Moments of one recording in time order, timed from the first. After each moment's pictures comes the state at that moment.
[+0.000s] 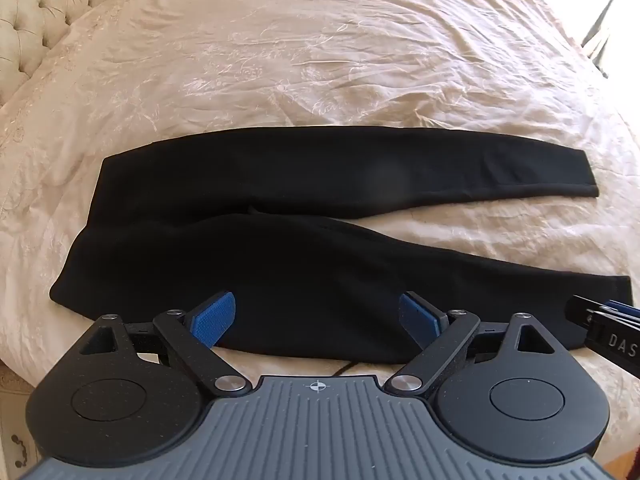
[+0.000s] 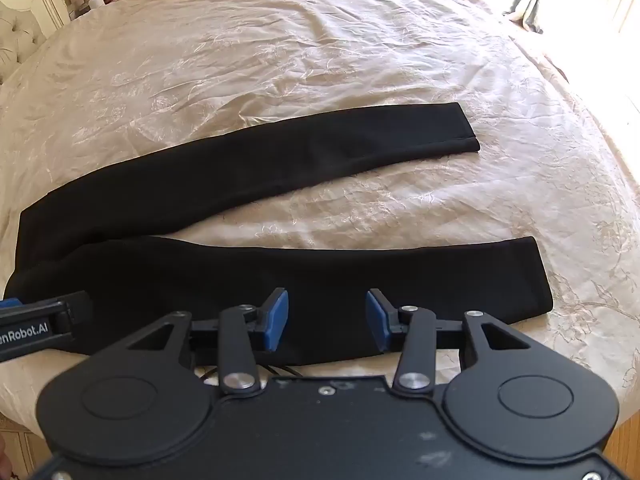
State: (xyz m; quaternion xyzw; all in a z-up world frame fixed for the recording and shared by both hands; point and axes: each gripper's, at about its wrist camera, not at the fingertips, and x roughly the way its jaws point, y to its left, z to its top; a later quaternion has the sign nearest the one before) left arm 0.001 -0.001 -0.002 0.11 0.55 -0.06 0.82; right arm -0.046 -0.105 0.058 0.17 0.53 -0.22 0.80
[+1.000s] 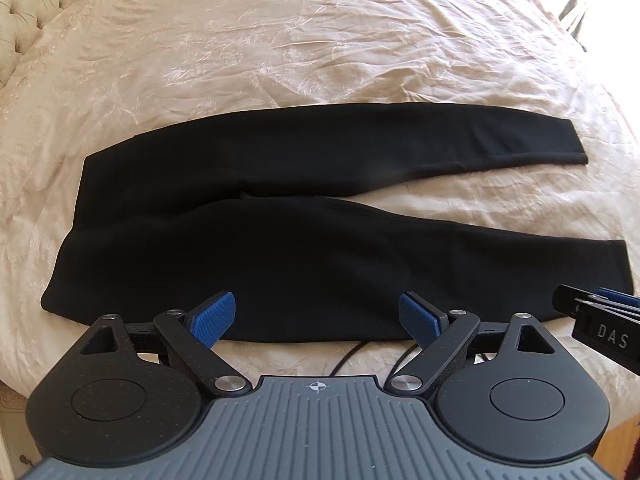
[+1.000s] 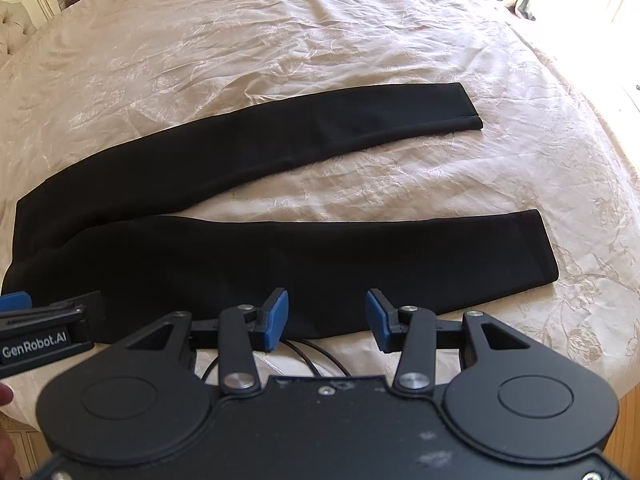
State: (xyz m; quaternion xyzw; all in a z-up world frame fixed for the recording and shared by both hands) left arm 0.000 0.011 -0.008 0.12 0.56 -0.11 0.81; right arm -0.044 -0.103 0.056 0.17 0.55 -0.23 0.79
